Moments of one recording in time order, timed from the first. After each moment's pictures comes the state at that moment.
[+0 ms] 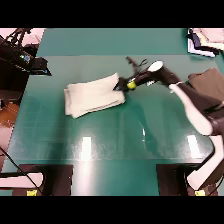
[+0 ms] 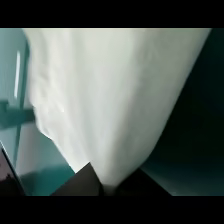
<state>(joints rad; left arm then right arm) 0.07 -1.46 1.75 1.19 -1.53 -1.33 0.24 -1.83 1.61 -0.59 1.14 1.27</state>
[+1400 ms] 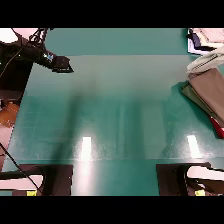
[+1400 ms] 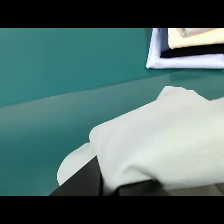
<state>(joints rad) -0.10 -1.46 1.70 1.07 -1.37 -1.34 -0.65 -1.43 1.87 -0.96 1.20 1.22</state>
